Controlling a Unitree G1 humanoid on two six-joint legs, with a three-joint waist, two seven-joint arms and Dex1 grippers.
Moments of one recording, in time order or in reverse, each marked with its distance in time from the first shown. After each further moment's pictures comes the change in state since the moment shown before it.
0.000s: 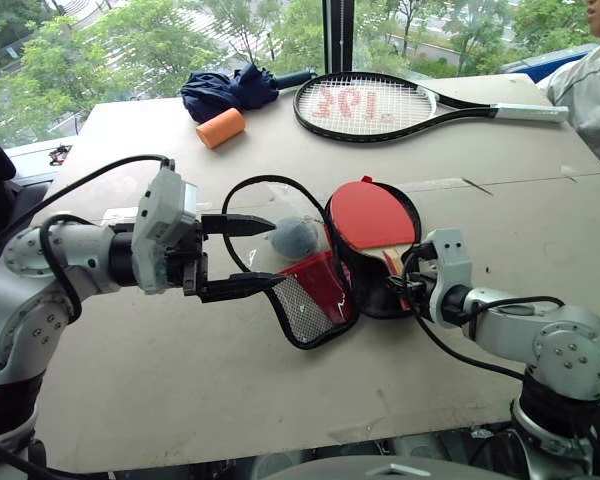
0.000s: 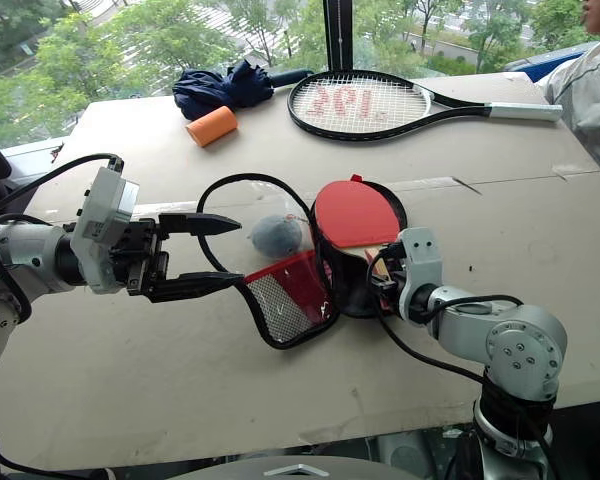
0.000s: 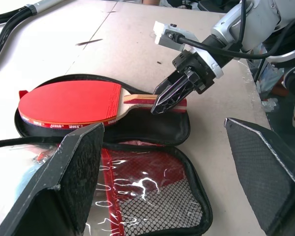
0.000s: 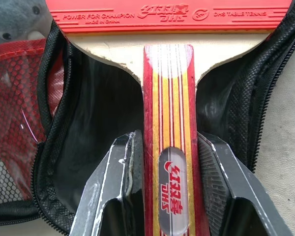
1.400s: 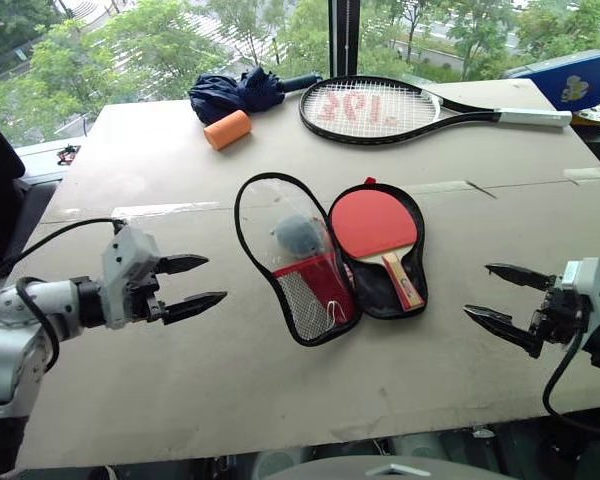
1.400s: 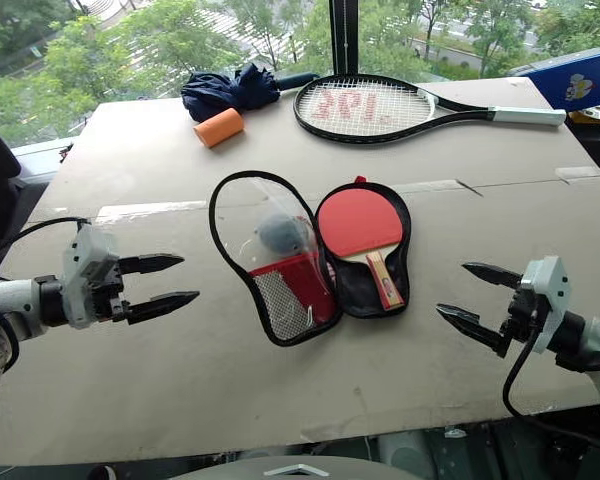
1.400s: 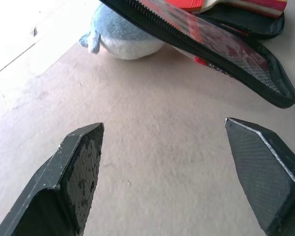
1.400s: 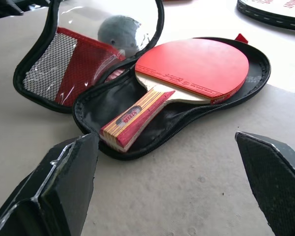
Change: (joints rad) left arm 0.227 -0.120 -0.009 0.320 0.342 -0.276 -0.011; right arm 0.471 -0.580 -0.140 0.429 -0.456 -1.400 1.547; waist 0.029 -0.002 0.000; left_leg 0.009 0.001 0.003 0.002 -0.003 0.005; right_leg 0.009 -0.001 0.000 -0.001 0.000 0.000
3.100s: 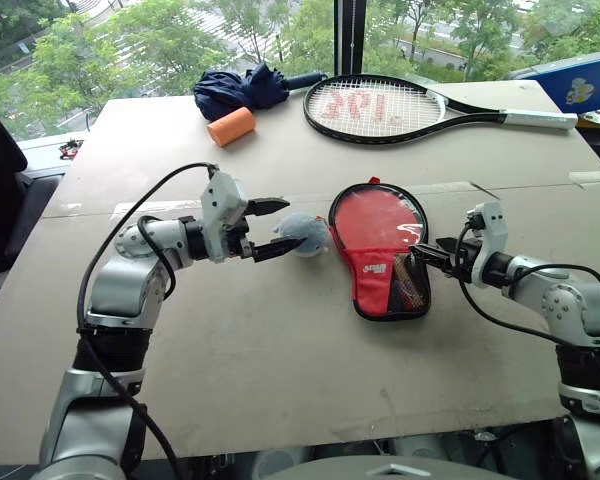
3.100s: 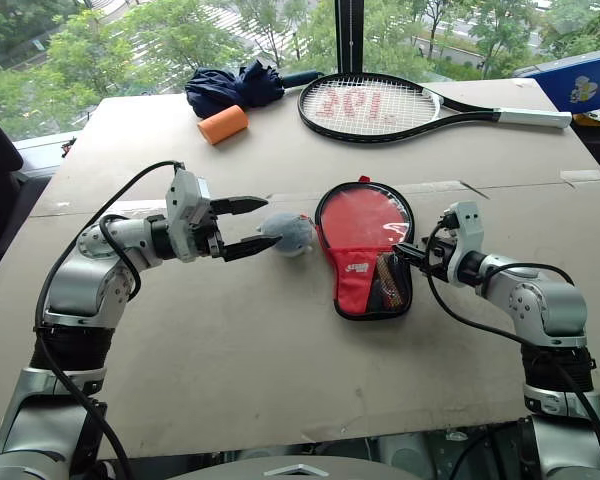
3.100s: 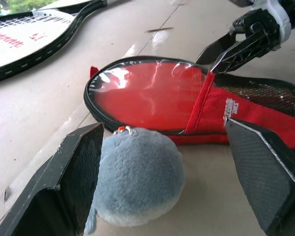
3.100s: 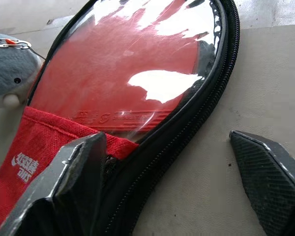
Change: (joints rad) left arm -0.426 -0.218 -0.218 0.094 0.055 -0.025 0.012; right arm -0.531 0.255 0.216 0.102 0.043 0.824 -0.652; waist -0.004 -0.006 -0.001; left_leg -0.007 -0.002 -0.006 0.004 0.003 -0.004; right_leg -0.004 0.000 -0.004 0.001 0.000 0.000
